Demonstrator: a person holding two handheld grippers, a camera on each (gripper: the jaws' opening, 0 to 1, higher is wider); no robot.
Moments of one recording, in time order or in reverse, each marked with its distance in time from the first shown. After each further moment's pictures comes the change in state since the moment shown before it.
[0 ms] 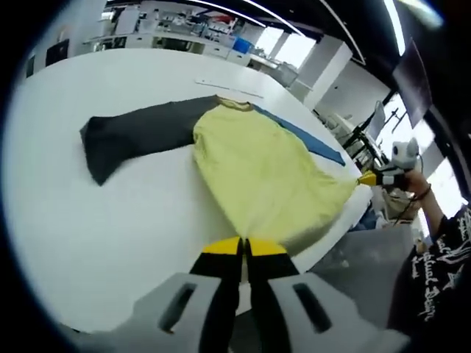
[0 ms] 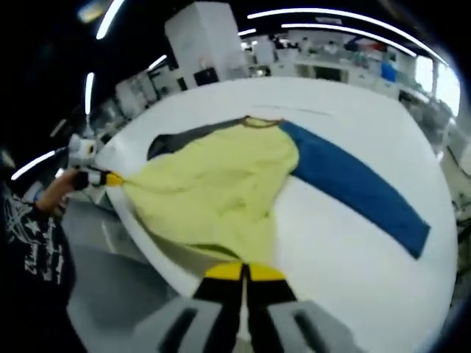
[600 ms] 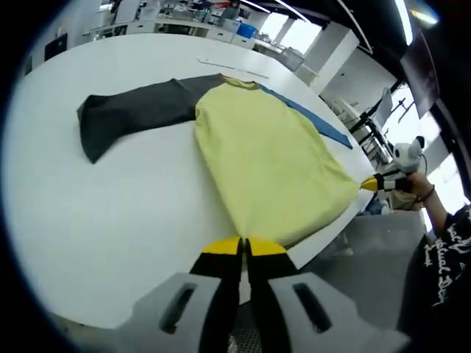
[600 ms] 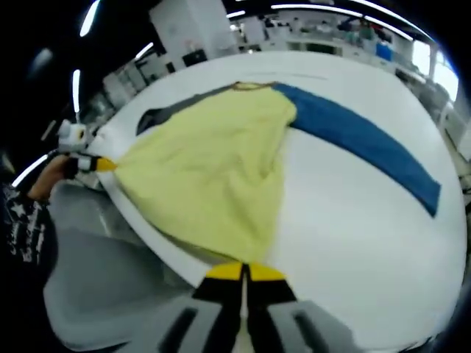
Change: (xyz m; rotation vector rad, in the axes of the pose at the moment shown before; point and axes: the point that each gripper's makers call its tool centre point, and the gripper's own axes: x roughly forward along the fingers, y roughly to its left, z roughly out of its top) left arm 0.007 -0.002 -0.028 0.007 0.091 0.037; right arm 0.024 0.000 -0.058 0.055 0.114 -0.019
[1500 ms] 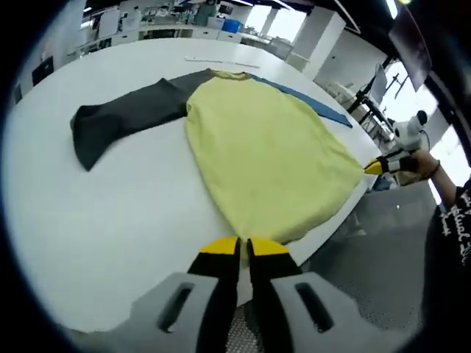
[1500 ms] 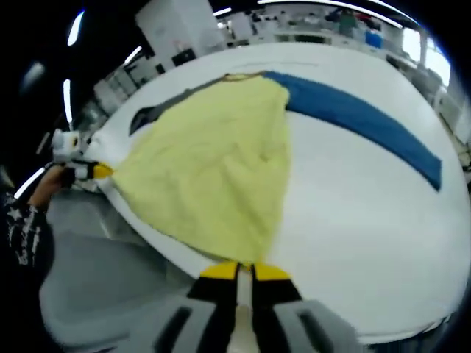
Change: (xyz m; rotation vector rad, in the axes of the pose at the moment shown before) left arm 0.001 0.007 -0.014 0.130 0.026 0.017; right arm 0.002 0.004 -0.014 0.068 0.019 0.000
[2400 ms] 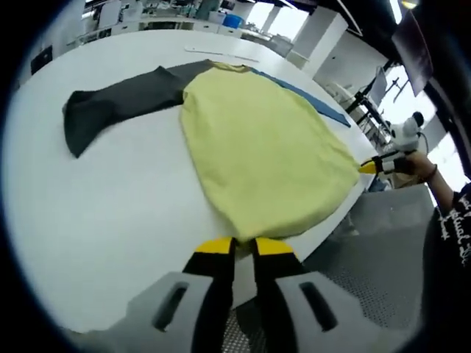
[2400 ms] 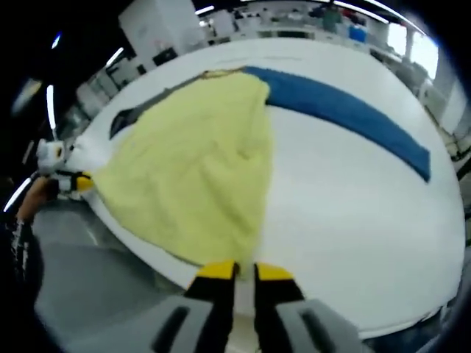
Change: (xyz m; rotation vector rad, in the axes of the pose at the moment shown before) left arm 0.018 -0.002 -0.005 -0.042 0.028 -0.034; right arm 0.010 -0.013 -0.001 0.047 0.019 -0.118
